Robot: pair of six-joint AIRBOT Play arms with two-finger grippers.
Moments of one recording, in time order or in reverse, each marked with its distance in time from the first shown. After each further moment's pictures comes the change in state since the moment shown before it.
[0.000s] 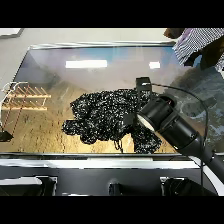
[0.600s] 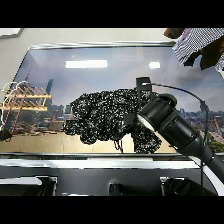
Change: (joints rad) left arm -0.026 -0.034 -0.003 -0.006 0.004 0.004; right arm 0.000 0.000 0.000 -0.003 0.002 0.000
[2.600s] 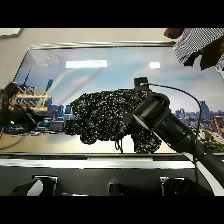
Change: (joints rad) left arm -0.640 0.770 -0.315 -0.433 -0.211 0.116; right arm 0.000 -0.041 0.000 -0.050 0.008 0.008
